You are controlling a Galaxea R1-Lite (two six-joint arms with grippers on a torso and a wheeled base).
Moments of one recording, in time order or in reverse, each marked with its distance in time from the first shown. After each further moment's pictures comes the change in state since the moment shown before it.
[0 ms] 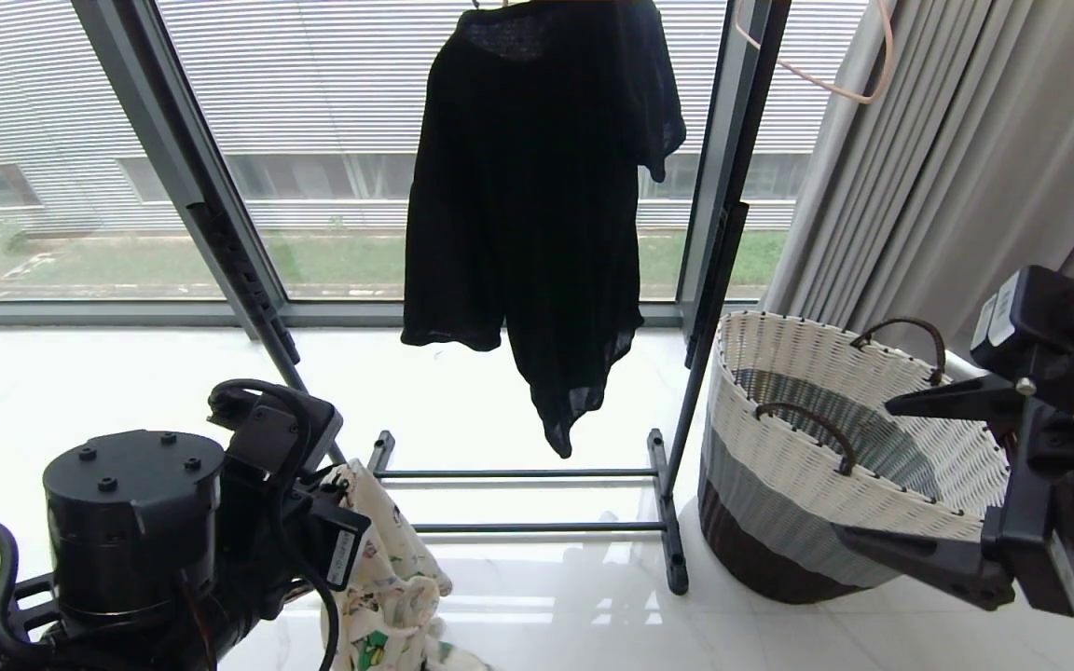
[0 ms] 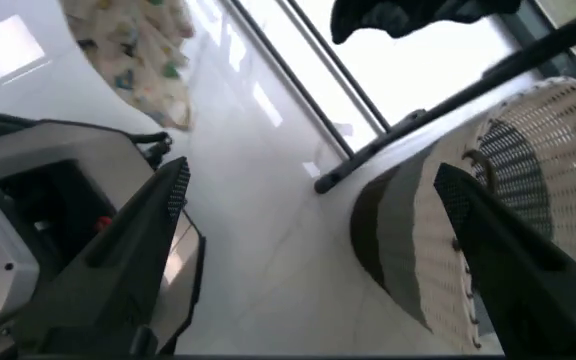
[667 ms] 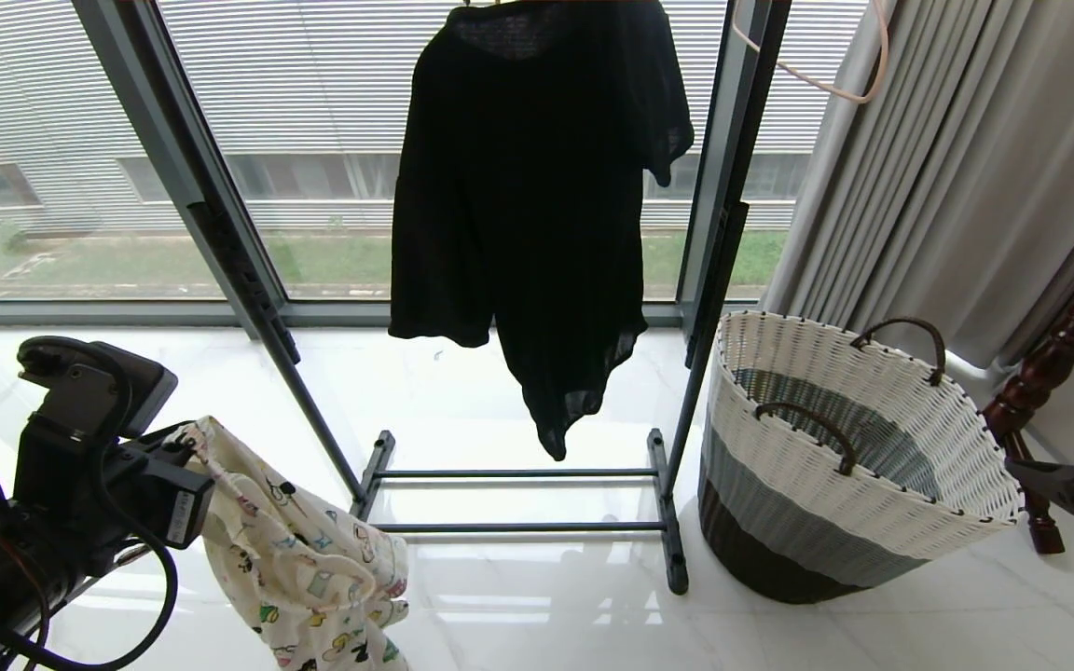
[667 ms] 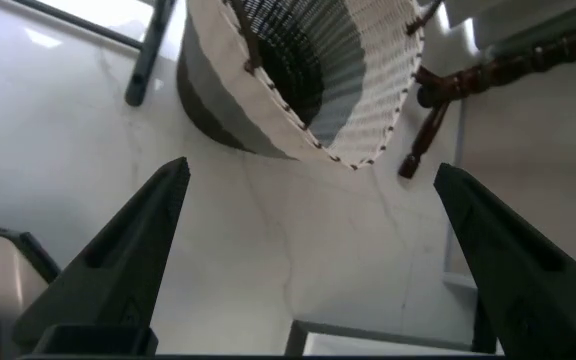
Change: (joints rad) left arm 0.454 -0.172 0.025 -0.001 -0.277 0.264; right arm -0.352 -0.082 0.079 0.041 -0.361 0.079
